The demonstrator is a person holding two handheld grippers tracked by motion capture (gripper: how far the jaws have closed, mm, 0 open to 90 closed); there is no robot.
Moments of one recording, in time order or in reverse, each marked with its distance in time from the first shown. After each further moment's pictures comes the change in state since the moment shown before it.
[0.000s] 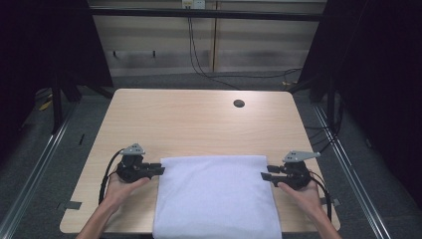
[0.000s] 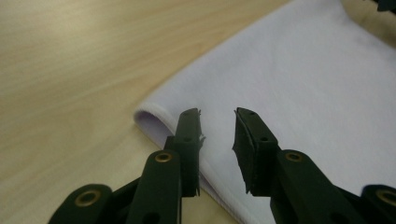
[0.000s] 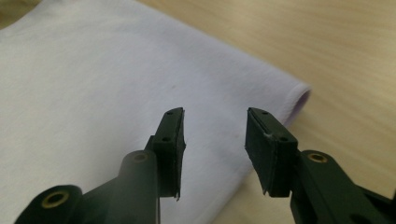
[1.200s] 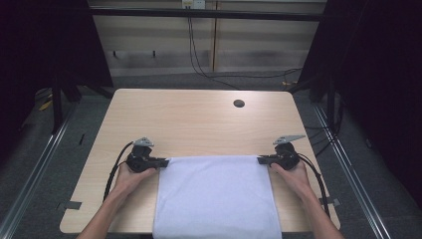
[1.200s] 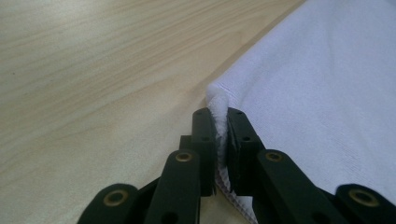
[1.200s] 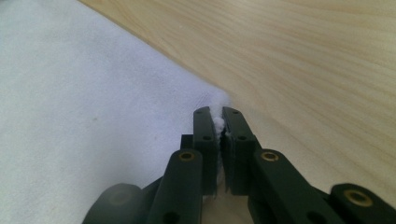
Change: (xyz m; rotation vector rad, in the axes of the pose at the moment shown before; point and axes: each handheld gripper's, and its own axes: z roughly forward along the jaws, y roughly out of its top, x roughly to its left) left arm 0.028 0.005 0.037 0.071 0.002 -0.010; right arm -0.050 0.017 0.054 0.083 0.036 0.060
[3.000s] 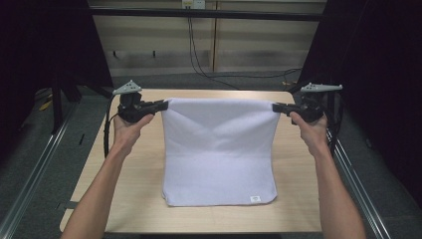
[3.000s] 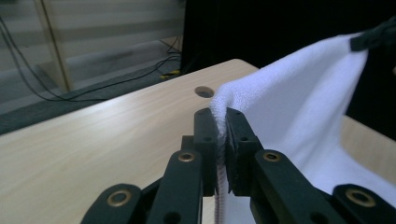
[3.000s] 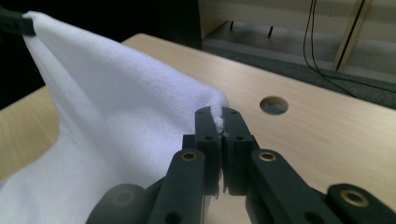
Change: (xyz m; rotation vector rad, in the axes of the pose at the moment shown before) left arm -0.009 0.126 -0.070 -0.395 0.047 0.078; right arm -0.025 0.118 -0.095 -0.310 -0.037 -0.006
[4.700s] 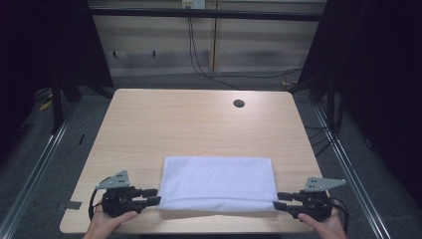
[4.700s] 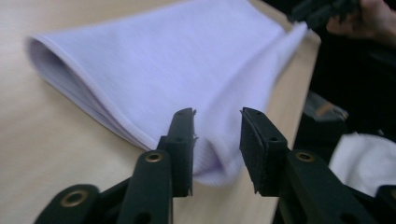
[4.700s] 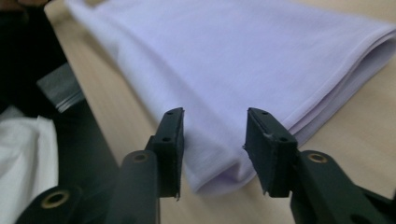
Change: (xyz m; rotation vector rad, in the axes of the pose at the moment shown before) left arm -0.081 -0.164 -0.092 0.169 -0.210 -0.063; right arm 0.102 -0.191 -0.073 0.179 0.197 -0.022
